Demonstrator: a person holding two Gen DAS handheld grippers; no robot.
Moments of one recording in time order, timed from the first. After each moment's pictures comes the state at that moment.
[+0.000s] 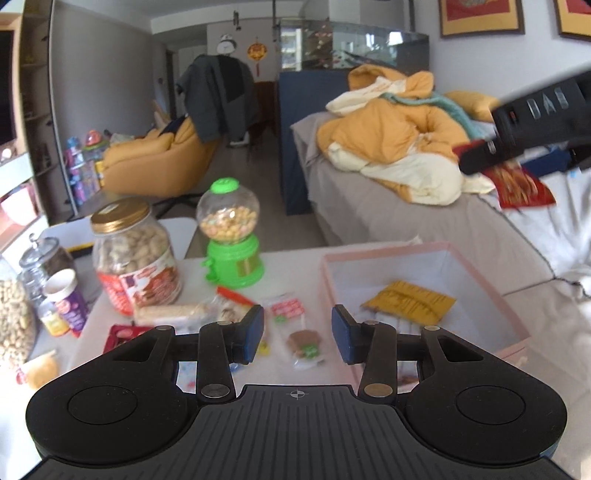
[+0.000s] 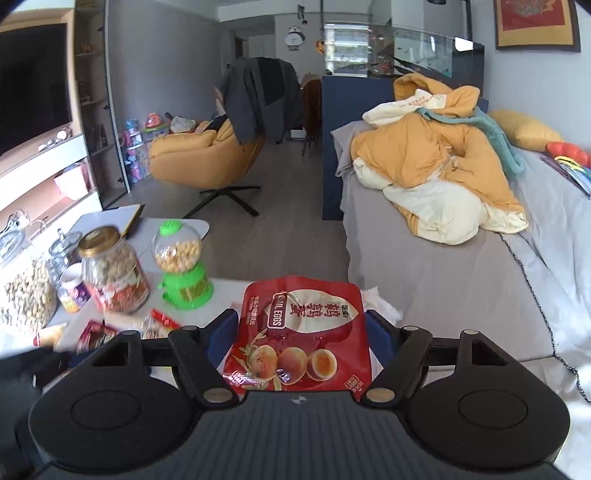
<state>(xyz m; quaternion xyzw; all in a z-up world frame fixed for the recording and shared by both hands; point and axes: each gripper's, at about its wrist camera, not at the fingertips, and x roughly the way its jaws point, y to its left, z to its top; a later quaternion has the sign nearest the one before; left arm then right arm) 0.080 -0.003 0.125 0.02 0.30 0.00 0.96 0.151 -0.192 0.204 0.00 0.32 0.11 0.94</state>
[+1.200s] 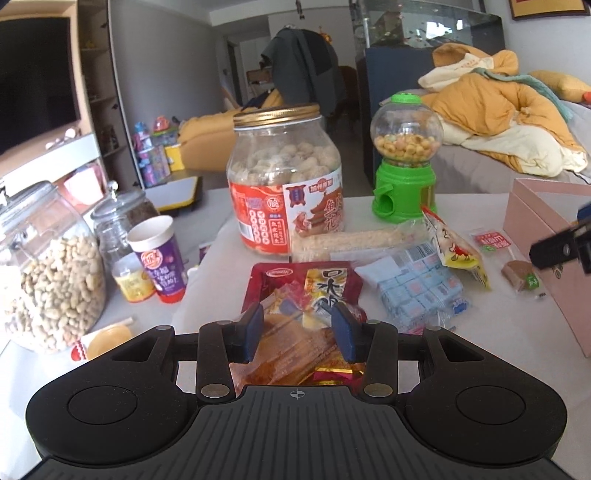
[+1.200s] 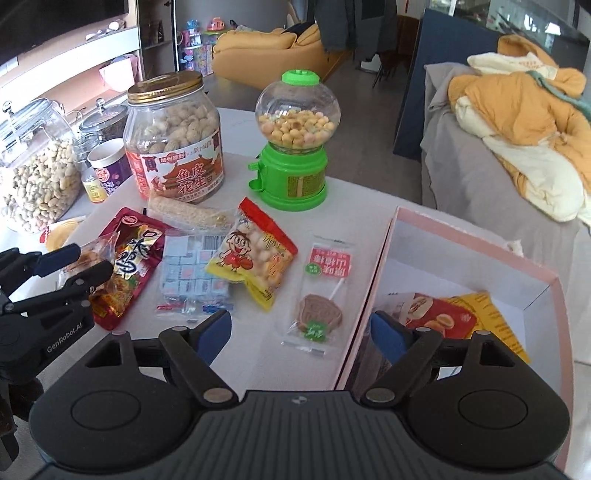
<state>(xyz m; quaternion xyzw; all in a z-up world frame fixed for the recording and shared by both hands) 0.088 0.146 0.033 0.04 0.29 0.11 0.95 0.176 -0.026 0.071 -0.13 0.40 0.18 0.89</state>
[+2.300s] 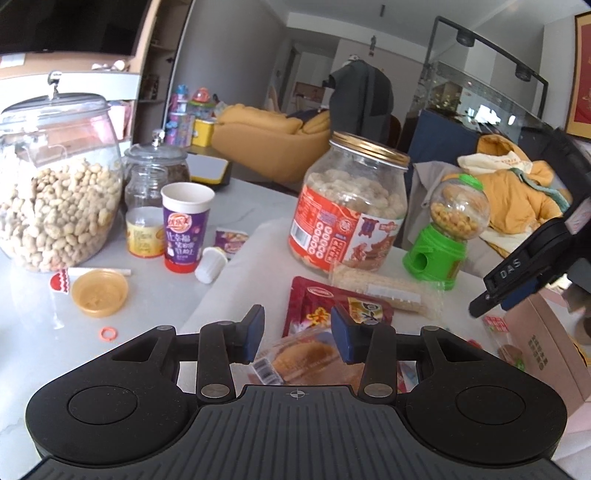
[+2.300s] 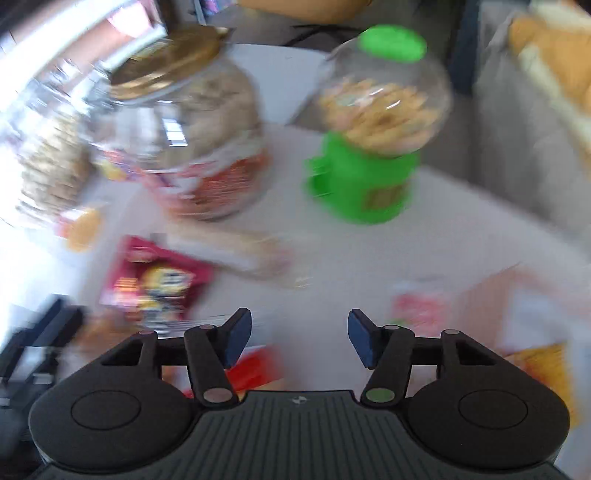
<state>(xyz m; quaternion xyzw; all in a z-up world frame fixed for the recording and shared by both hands) 0.061 0.215 0.032 -0.15 0.24 0.12 0.95 0.273 0.056 0.064 -0.17 0.52 0.17 0.82</state>
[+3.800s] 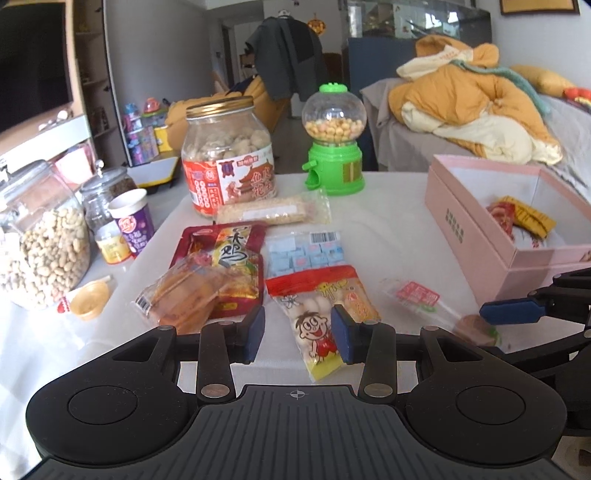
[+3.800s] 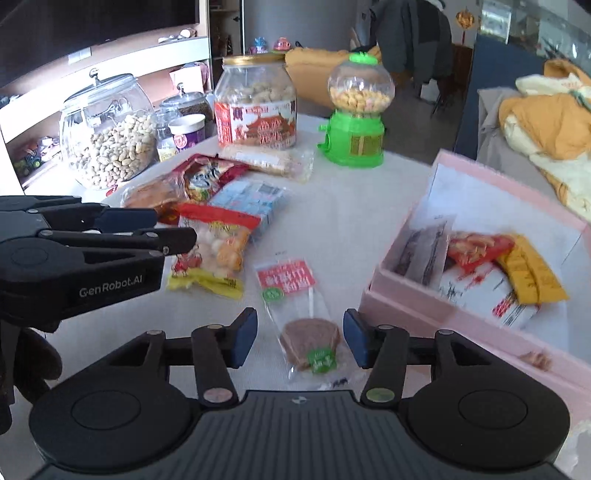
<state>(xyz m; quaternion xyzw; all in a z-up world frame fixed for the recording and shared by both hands) 0.039 0.063 0.039 0.02 0.33 0.10 0.94 0.085 -0.074 0.029 -0.11 0.37 0.30 0.87</state>
